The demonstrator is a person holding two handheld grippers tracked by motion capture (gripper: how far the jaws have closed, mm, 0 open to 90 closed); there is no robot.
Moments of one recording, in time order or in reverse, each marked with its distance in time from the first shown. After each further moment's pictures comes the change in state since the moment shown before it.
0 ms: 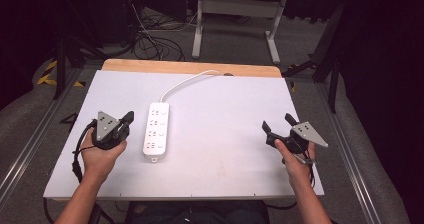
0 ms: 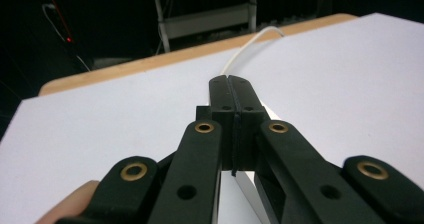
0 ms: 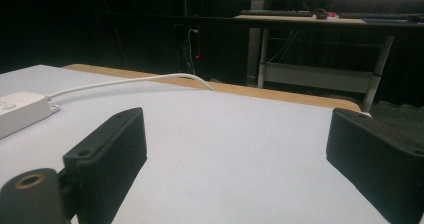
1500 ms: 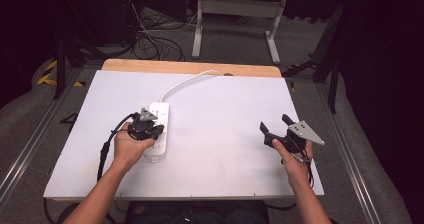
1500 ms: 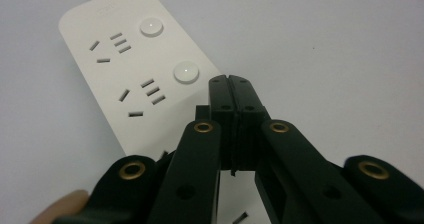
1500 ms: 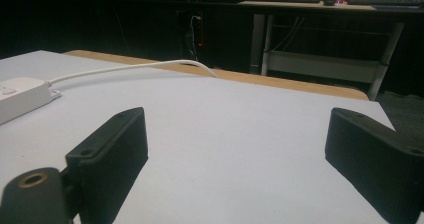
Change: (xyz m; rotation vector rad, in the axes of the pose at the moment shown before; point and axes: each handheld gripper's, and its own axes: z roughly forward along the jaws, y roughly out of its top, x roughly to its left) left arm -0.038 0.002 0.069 0.438 -0.228 0.035; right arm 0.001 -0.003 0.006 0.051 0.012 -0.005
